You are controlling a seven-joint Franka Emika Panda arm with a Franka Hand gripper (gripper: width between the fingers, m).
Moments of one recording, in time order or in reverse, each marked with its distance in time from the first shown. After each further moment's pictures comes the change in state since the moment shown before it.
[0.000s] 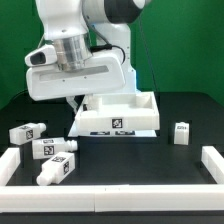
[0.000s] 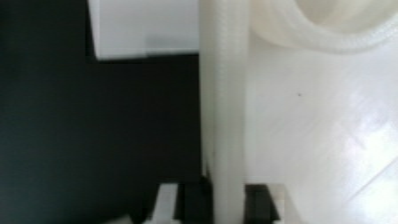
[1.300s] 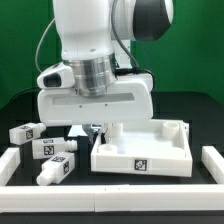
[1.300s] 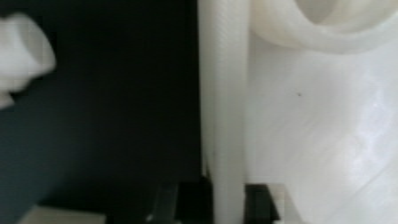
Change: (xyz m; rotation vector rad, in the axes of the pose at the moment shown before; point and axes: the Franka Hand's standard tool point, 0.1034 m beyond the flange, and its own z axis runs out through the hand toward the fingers) arm 0.102 -0.041 0.032 -0.061 -0.011 0.027
